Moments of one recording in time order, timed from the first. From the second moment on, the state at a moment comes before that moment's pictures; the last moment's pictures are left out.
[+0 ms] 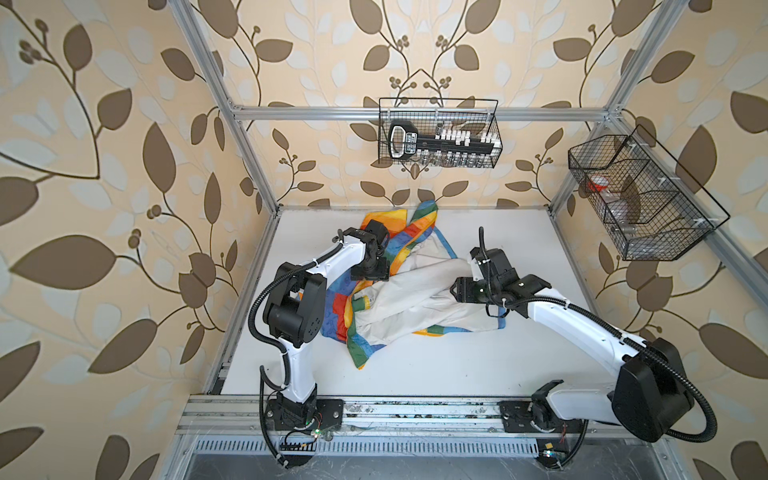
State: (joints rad) left arm -0.39 1.91 1.45 -0.91 -0.03 -0.37; right arm 0.47 1.33 0.91 -0.51 -0.04 0.47
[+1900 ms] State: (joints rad) left arm -0.14 1.56 1.45 -0.84 0.05 -0.45; right arm 0.29 1.63 1.08 -0.30 -0.28 0.61
